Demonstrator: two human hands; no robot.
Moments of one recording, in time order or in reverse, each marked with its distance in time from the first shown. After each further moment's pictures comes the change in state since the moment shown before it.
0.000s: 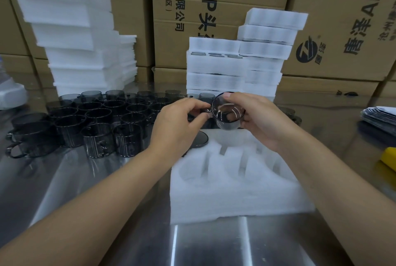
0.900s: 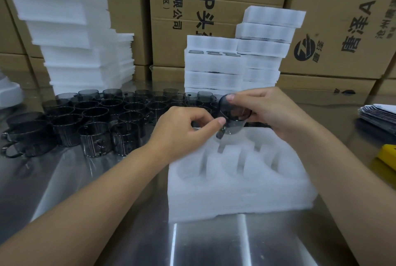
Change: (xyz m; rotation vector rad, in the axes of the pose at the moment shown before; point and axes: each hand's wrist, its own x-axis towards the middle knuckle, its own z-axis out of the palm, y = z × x) left_hand -0.004 0.004 -0.004 -0.022 -0.260 0.031; right_hand -0.001 -0.006 -0.024 -0.184 0.031 -0.083
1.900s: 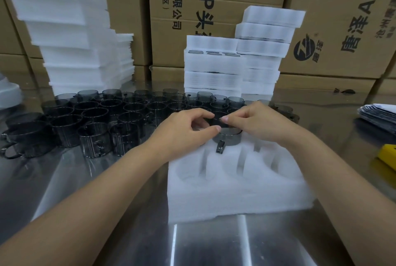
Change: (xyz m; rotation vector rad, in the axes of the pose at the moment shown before) left_hand 0.006 -0.004 -0.001 0.052 -0.182 -0.238; right_hand 0.008 0.025 0.001 -0.538 -0.165 0.006
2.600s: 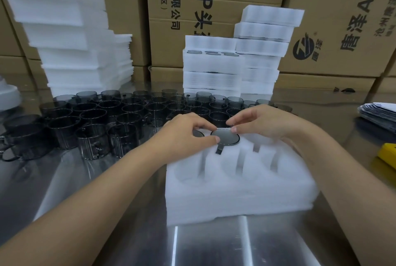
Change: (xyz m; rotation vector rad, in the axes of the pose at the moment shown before) left_hand 0.002 0.002 0.001 0.049 -0.117 0.025; right_hand 0.006 0.016 -0.016 0.104 -0.139 0.132
